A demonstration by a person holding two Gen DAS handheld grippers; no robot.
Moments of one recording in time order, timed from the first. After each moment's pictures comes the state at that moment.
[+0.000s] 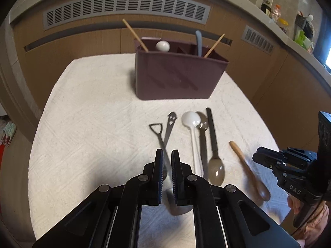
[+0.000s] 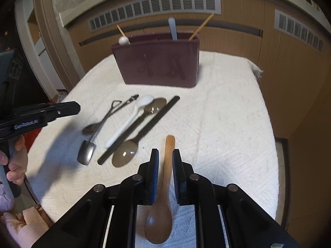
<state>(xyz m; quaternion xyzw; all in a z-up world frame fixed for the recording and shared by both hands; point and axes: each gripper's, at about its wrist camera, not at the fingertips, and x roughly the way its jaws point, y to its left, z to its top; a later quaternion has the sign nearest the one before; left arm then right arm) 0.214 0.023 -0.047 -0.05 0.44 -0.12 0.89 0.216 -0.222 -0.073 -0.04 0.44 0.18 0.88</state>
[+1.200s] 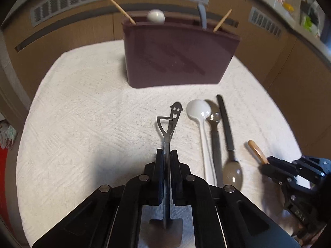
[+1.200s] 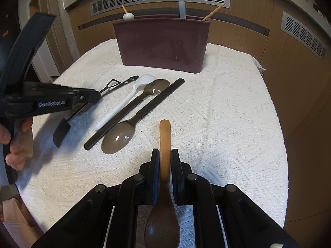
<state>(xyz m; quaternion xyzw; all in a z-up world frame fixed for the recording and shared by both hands) 0.239 0.002 -0.080 -0.02 0.45 -0.11 0.89 0.207 -0.205 -0.097 -0.08 0.44 0.17 0.88</state>
